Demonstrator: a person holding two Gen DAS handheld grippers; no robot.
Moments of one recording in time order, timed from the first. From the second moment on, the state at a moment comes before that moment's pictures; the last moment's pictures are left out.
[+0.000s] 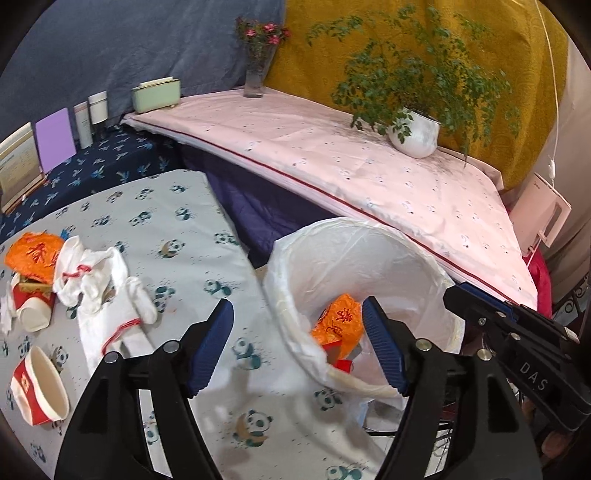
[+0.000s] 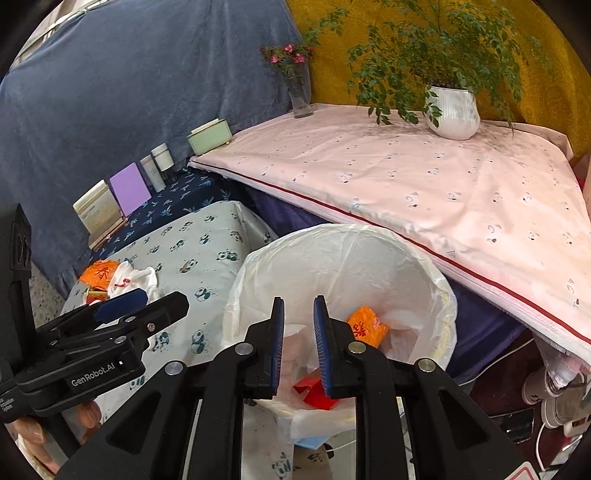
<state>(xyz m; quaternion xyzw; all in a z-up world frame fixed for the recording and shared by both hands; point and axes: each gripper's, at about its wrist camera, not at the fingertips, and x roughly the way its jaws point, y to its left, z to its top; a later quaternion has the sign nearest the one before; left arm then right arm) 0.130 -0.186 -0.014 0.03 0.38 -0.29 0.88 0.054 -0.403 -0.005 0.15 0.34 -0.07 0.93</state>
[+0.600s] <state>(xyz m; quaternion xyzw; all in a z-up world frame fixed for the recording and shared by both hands) 0.135 -0.073 -0.018 0.01 0.39 -0.17 0.91 0.068 -0.321 0.005 0.12 0.34 -0.02 0.93</state>
